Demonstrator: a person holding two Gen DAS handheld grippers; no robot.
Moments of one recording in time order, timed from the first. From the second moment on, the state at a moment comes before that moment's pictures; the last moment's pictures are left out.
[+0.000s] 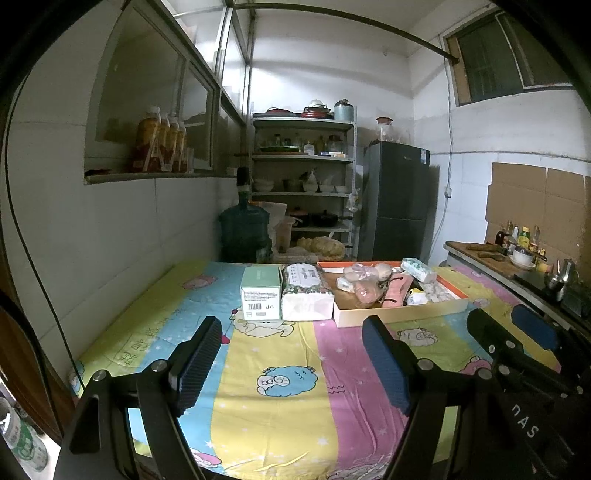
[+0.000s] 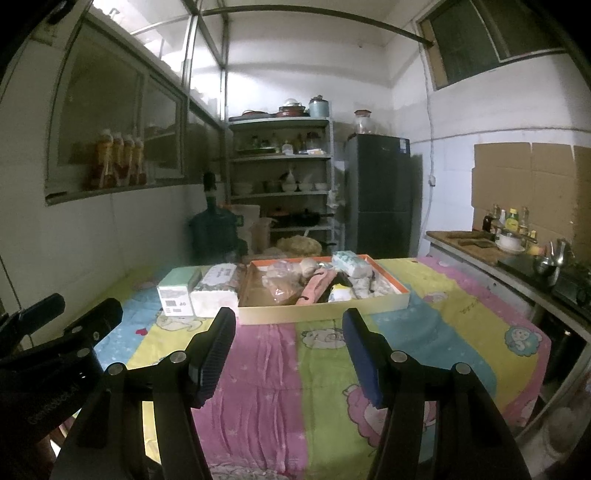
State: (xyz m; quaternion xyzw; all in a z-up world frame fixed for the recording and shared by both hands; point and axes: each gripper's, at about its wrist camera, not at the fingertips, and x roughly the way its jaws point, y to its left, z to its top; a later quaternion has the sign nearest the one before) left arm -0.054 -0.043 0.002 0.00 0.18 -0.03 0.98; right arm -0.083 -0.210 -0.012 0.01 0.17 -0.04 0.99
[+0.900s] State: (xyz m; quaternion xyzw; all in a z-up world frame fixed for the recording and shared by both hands) left arm -0.055 -0.042 0.001 0.00 0.18 -0.03 0.98; right arm -0.084 -0.205 -0.012 0.00 0.17 -0.03 0.99
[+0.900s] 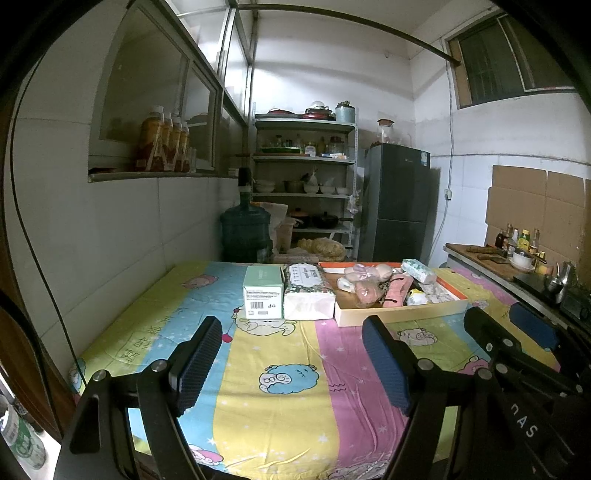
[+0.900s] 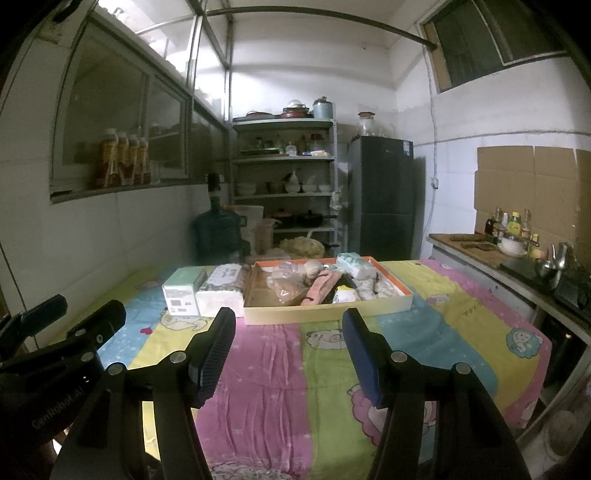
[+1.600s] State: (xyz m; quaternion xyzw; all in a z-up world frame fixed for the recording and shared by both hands) left arm -0.056 -0.043 0.000 0.00 0.17 -0.03 0.98; right arm -0.084 -0.204 -0.012 0.00 0.17 -0.03 0.99
